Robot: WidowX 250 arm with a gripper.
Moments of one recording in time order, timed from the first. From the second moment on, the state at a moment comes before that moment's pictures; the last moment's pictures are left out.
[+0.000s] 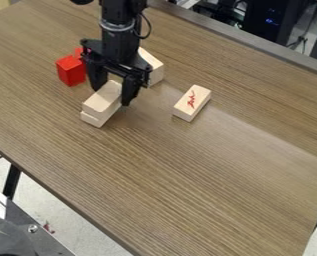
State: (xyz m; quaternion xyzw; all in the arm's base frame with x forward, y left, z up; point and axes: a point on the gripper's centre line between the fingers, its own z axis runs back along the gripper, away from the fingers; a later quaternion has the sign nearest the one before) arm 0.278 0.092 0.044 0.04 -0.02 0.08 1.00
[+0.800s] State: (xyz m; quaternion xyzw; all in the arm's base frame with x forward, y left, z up) arm 0.279 0.075 0.062 0.02 0.00 0.07 1.00
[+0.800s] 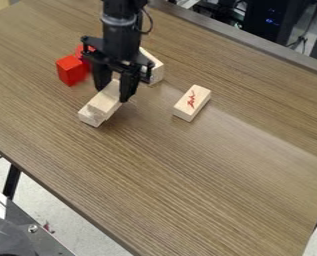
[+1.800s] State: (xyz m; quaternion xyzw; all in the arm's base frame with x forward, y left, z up) arm 0.328 0.009 0.077 -0.04 -0.04 0.02 1.00
